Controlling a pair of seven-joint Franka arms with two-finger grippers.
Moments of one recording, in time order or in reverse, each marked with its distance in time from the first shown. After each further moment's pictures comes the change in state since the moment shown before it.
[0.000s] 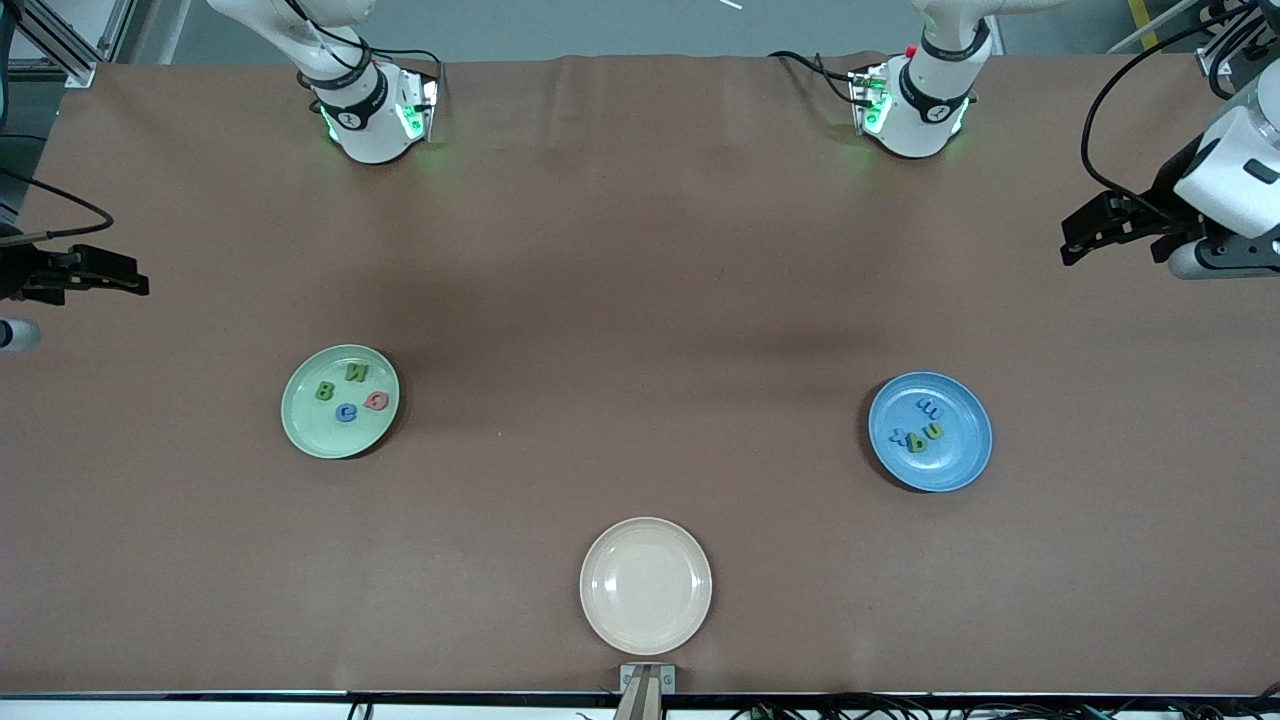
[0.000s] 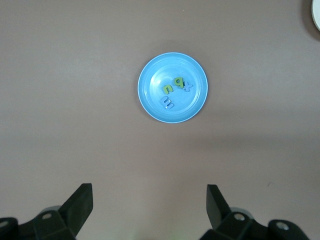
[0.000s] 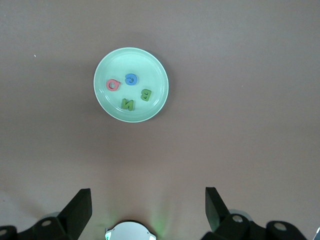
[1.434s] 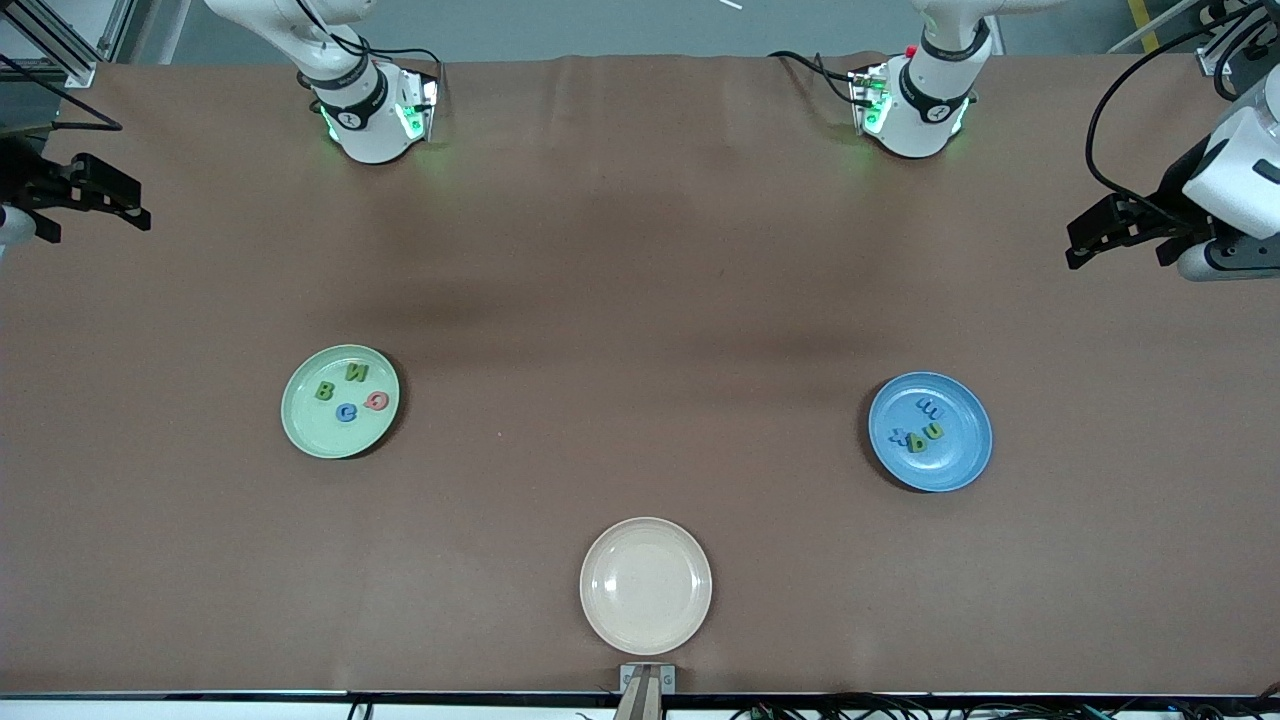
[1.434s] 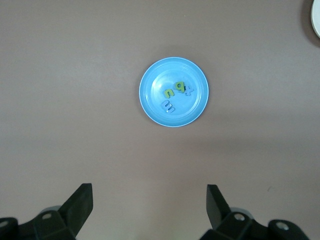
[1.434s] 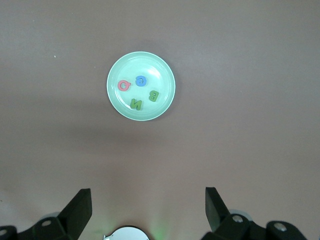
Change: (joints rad) left arm 0.004 0.000 0.003 0.000 0.000 0.017 0.000; right arm 0.060 -0.272 -0.036 -0.244 0.000 0.090 -0.001
